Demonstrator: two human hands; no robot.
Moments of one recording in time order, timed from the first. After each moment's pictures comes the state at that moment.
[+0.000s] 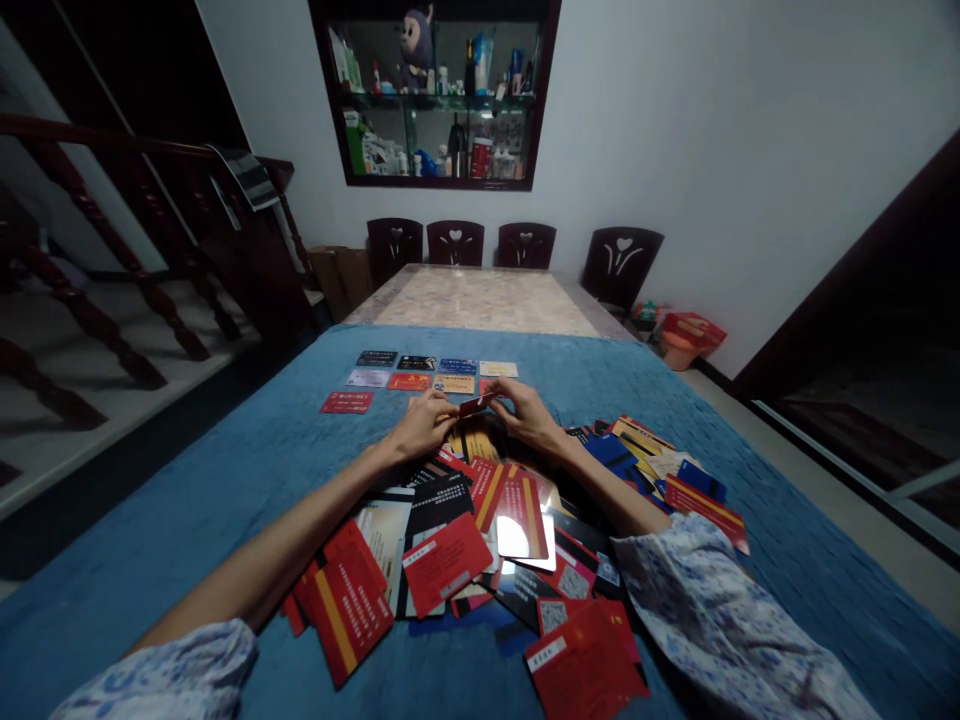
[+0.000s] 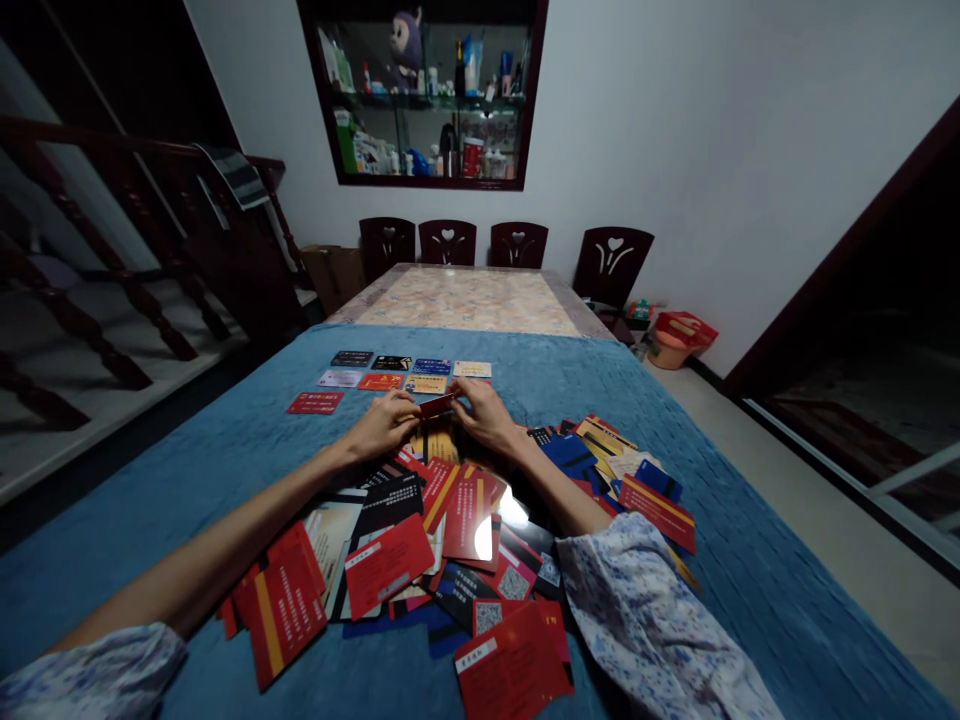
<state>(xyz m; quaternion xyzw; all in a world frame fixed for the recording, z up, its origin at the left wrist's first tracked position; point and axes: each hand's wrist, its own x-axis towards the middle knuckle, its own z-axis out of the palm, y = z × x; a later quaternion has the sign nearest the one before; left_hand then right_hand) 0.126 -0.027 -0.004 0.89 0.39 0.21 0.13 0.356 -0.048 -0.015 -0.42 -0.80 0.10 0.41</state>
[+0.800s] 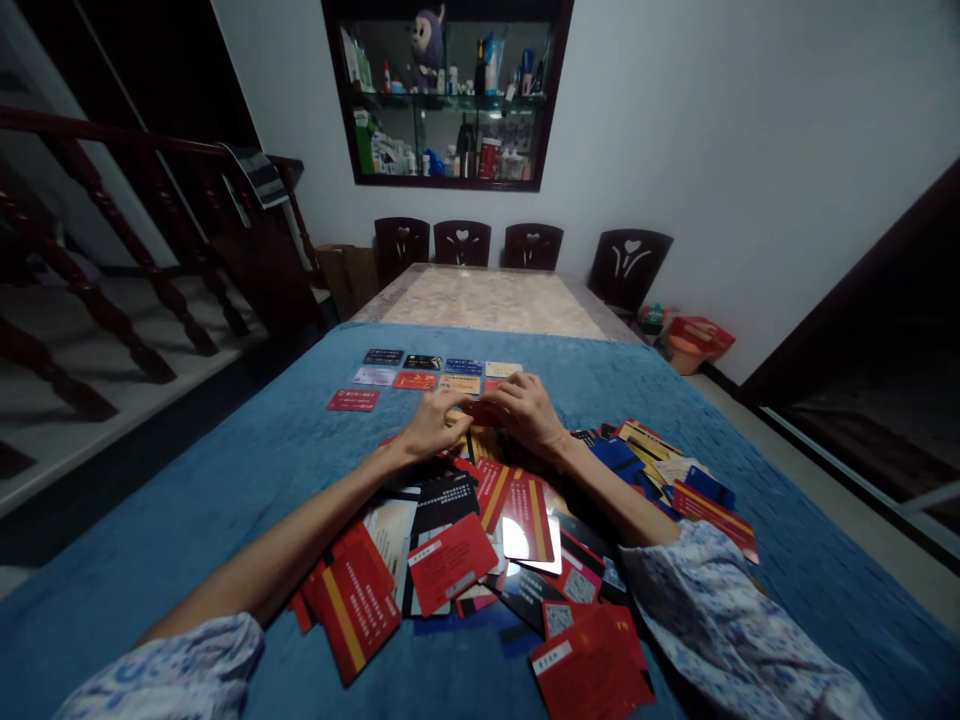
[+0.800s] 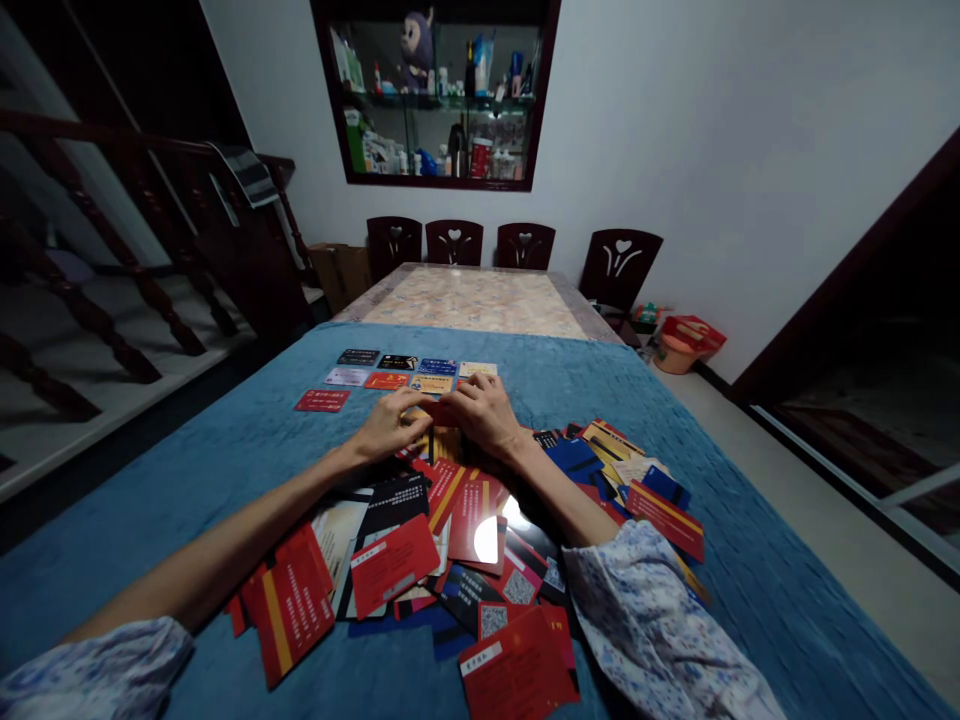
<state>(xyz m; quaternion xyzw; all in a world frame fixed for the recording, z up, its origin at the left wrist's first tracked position) 0.136 -0.044 0.005 0.87 0.37 0.31 0.13 0.351 -0.058 -0.005 -0.39 -0.85 -0.17 0.32</state>
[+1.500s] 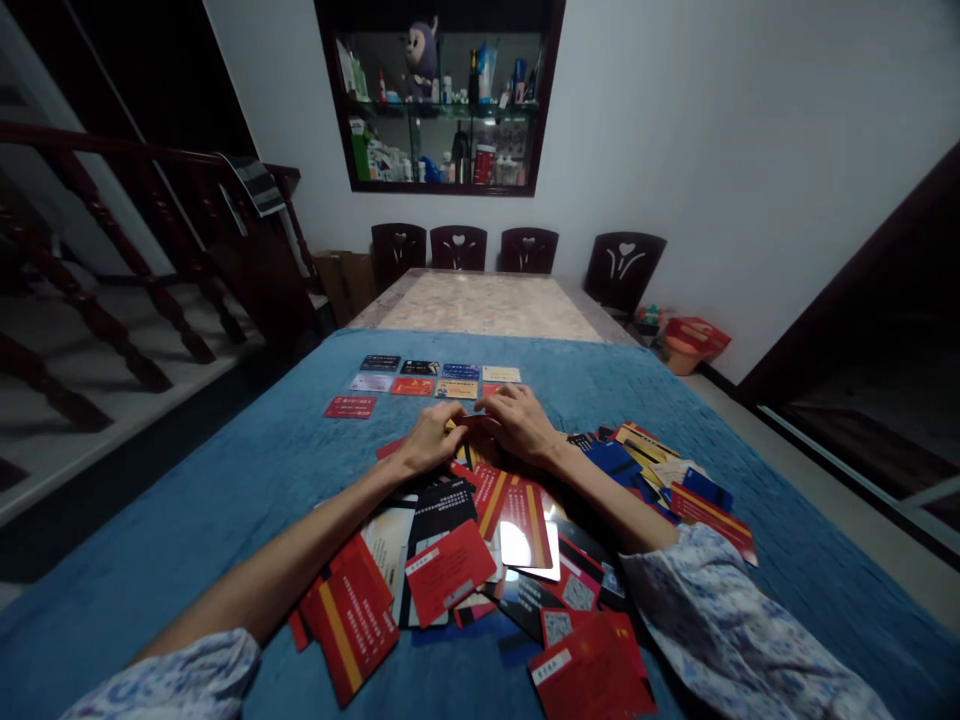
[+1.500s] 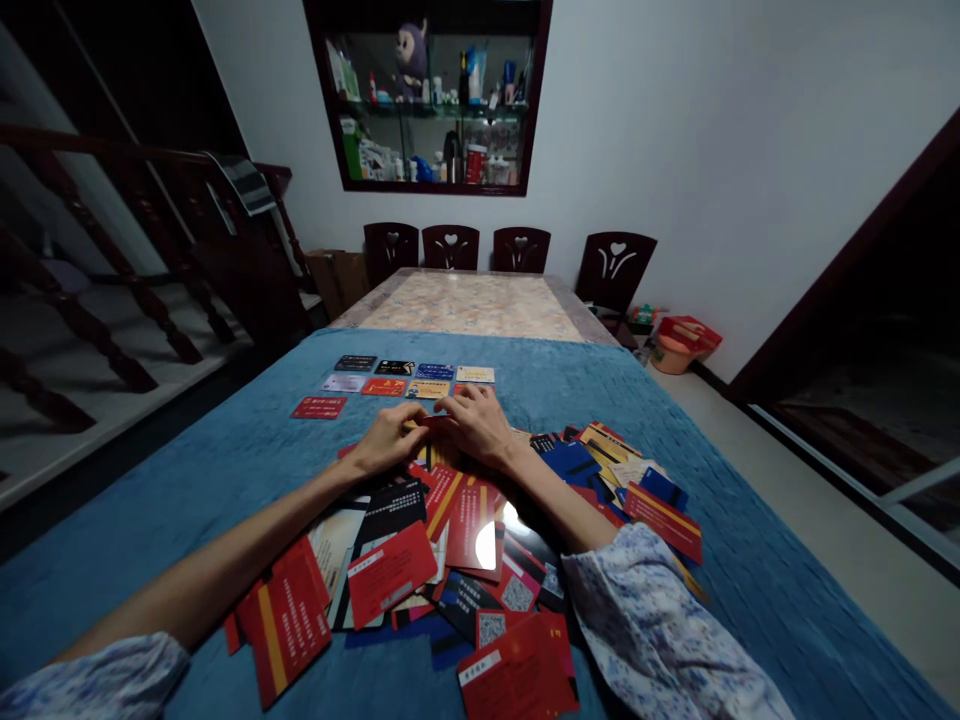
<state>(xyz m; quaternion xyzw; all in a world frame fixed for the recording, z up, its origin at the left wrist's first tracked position) 0.138 -0.047 -0.004 0.85 0.39 0.31 0.16 0.346 -0.062 -0.007 -0.41 -0.86 -0.12 0.28</state>
